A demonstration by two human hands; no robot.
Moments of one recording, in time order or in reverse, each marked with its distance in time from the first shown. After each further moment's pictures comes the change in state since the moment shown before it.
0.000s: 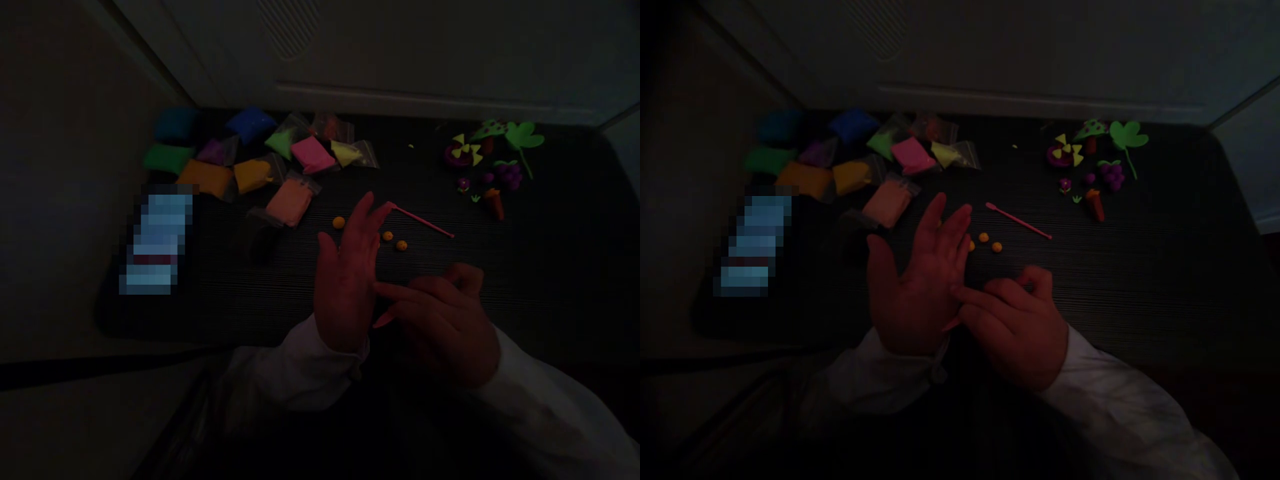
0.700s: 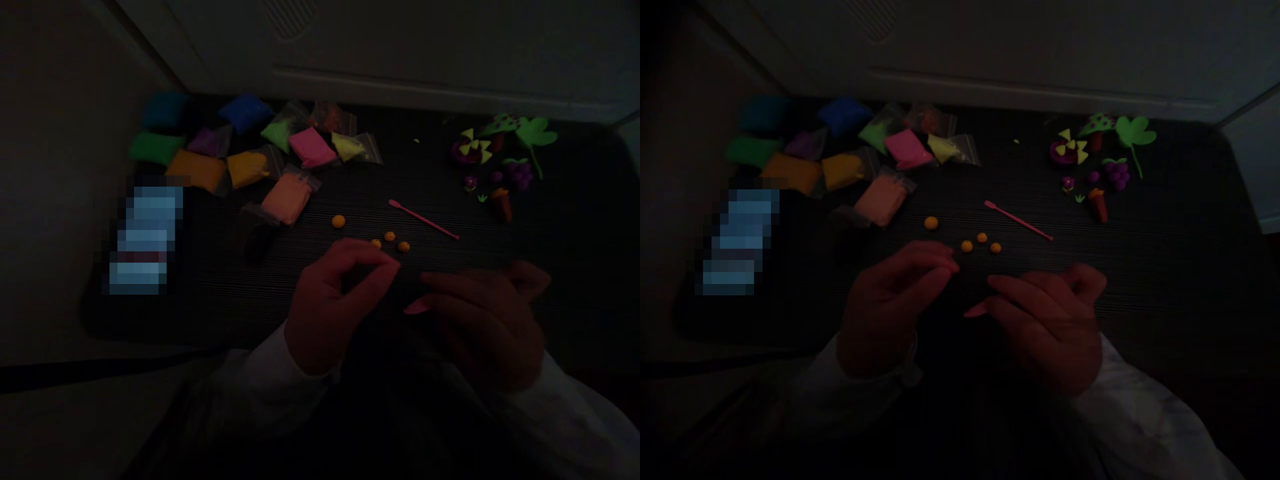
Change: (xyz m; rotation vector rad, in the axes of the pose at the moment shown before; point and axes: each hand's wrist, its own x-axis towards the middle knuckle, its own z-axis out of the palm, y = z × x) left_hand -0.013 0.019 -0.017 0.619 0.050 0.080; right_hand -0.009 0.015 -0.017 -0.077 0.118 0.056
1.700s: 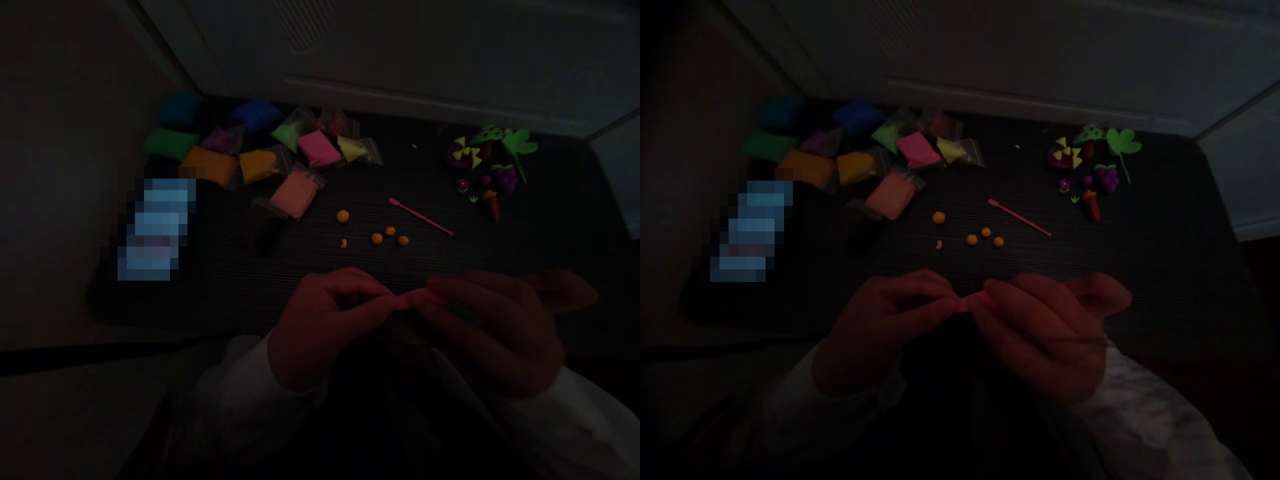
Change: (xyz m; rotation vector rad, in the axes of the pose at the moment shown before) left_hand -0.023 0.015 -0.021 0.049 -0.281 -0.298; right_hand -0.006 -0.014 -0.018 -0.134 -0.014 -0.167
